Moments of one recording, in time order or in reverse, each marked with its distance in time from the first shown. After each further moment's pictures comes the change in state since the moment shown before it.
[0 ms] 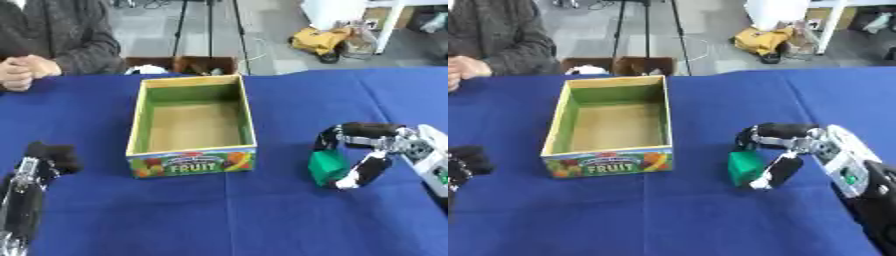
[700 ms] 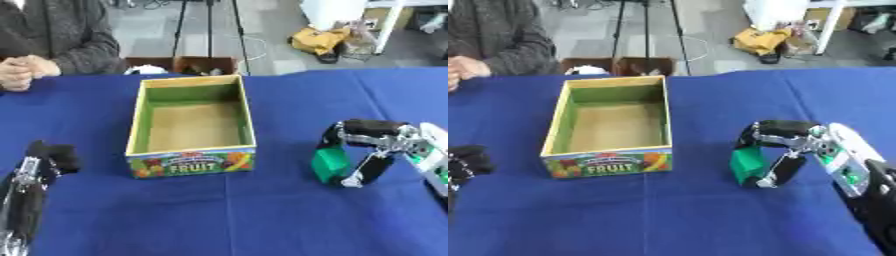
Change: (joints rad) left arm 0.000 0.000 0.000 0.000 0.000 0.000 0.000; right arm -0.040 -0.004 -0.015 -0.023 0.027 -0.020 -0.063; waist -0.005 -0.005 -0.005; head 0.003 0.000
